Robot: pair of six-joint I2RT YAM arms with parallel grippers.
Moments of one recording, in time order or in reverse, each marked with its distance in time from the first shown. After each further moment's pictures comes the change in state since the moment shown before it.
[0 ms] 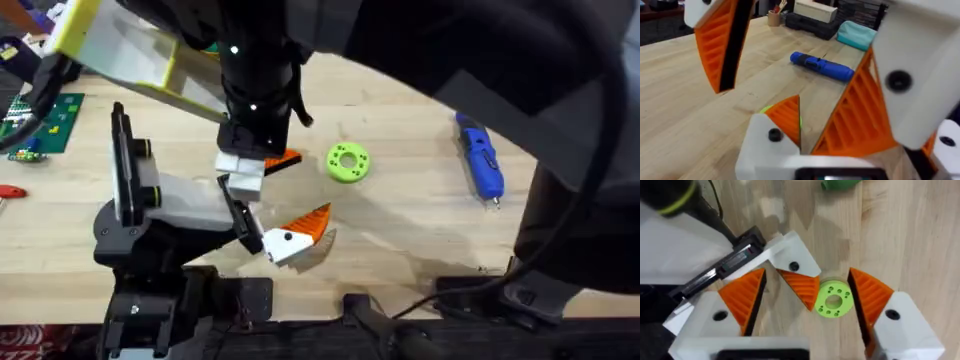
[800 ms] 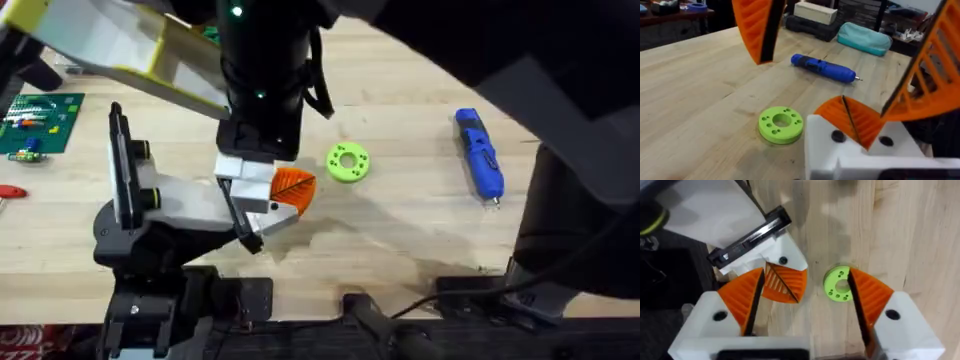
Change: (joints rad) left arm 0.000 -0.001 0.000 0.002 -0.003 0.013; right arm 0.019 0.000 0.171 -0.203 -0.027 0.000
